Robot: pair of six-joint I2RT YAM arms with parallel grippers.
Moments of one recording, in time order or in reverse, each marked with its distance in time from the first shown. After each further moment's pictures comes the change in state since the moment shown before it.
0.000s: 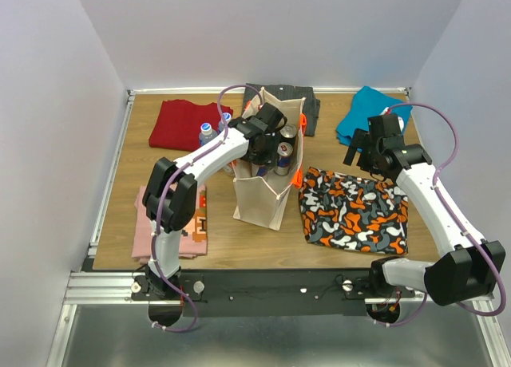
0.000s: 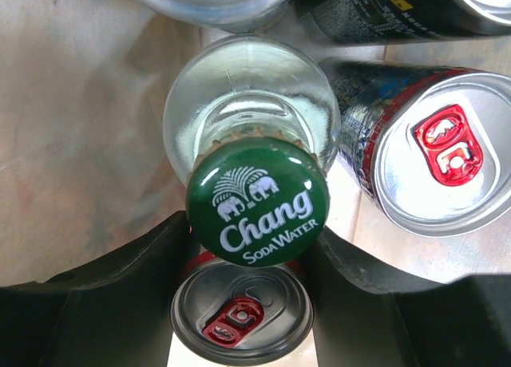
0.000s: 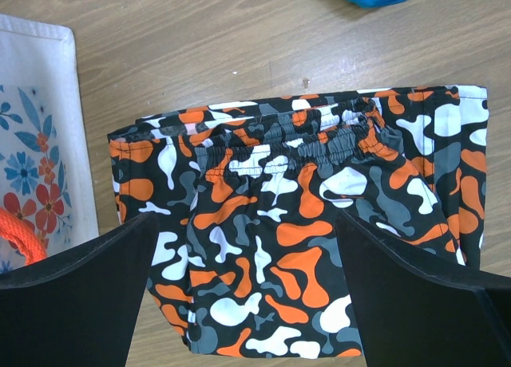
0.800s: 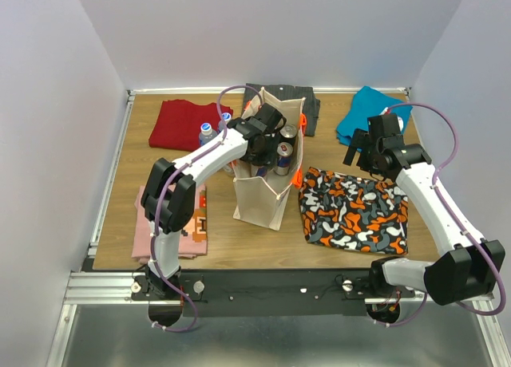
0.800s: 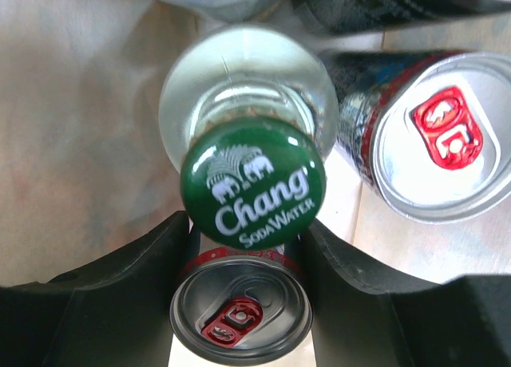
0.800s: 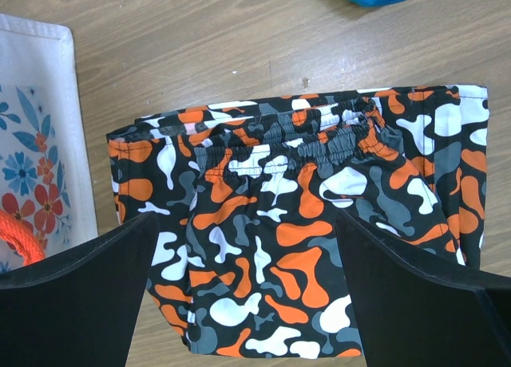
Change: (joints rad) left arm 0.000 -0.016 -0.020 0.010 0.011 0.019; right arm 0.000 0.004 0.000 0.000 0.000 0.000
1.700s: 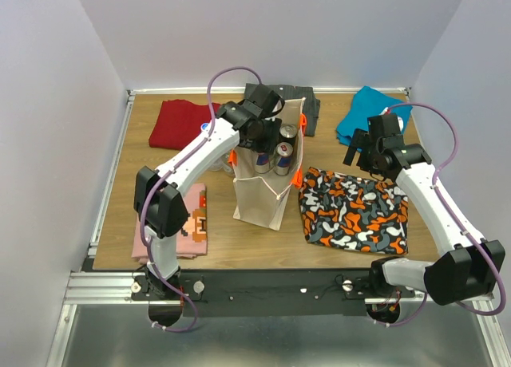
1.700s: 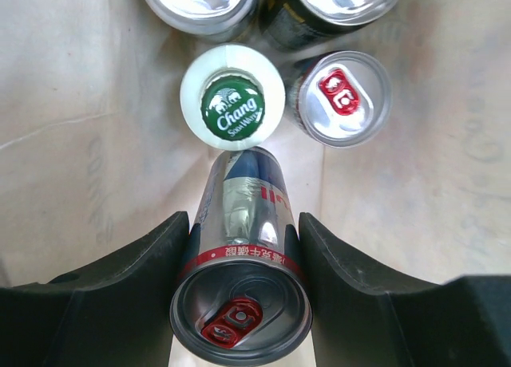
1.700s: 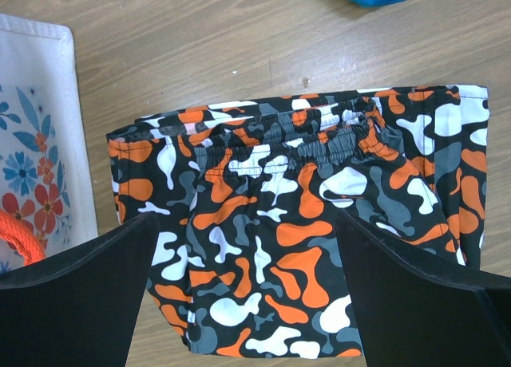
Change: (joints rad) left arm 0.000 -0.064 0.187 -0.170 0.035 0.030; right arm 0.000 0.000 0.000 0.000 0.000 0.000
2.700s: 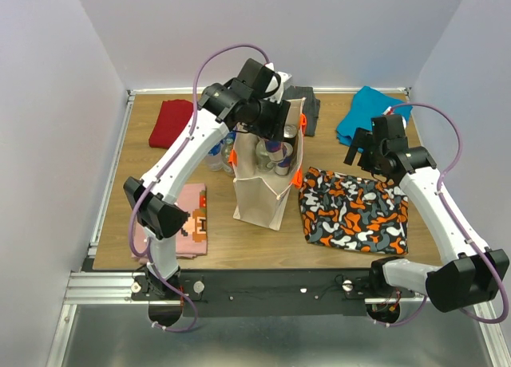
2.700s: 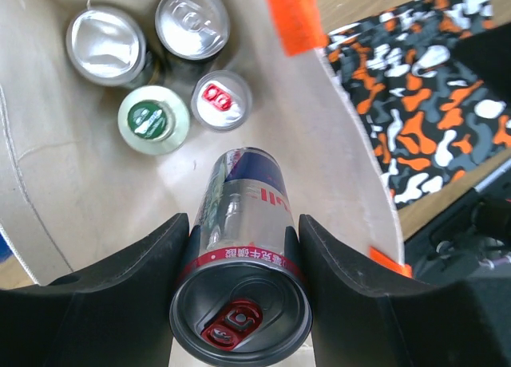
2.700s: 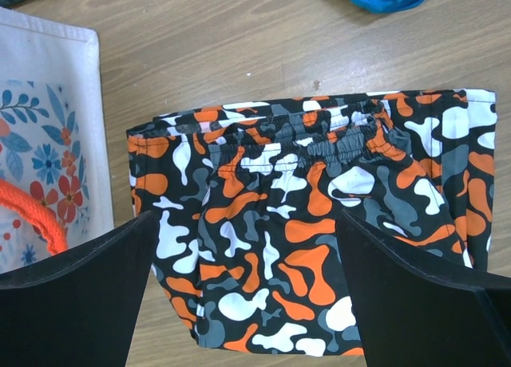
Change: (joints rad) left arm 0.000 -0.012 0.312 -0.171 0.230 0.117; right arm 0.000 -0.044 0.000 0.000 -0.023 0.000
